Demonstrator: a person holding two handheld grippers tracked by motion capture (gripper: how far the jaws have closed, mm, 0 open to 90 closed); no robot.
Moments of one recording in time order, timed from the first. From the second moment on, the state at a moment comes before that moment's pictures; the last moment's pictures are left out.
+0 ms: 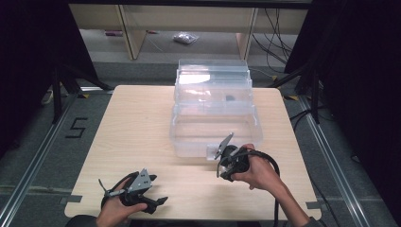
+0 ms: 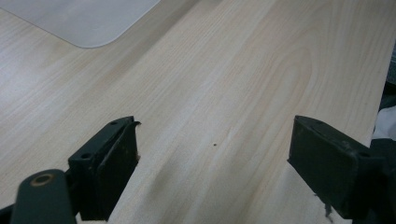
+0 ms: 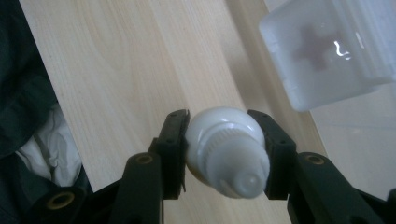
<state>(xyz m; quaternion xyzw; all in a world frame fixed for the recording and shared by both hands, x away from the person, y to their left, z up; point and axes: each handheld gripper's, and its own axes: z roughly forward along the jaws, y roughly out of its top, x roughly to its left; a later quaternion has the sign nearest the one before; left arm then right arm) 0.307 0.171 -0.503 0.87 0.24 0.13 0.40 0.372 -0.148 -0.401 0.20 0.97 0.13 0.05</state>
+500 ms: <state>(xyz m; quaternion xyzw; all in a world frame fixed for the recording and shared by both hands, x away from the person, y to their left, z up) 0.307 0.171 -0.503 0.87 0.24 0.13 0.40 0.390 -0.172 -0.360 0.22 0.96 0.14 0.06</state>
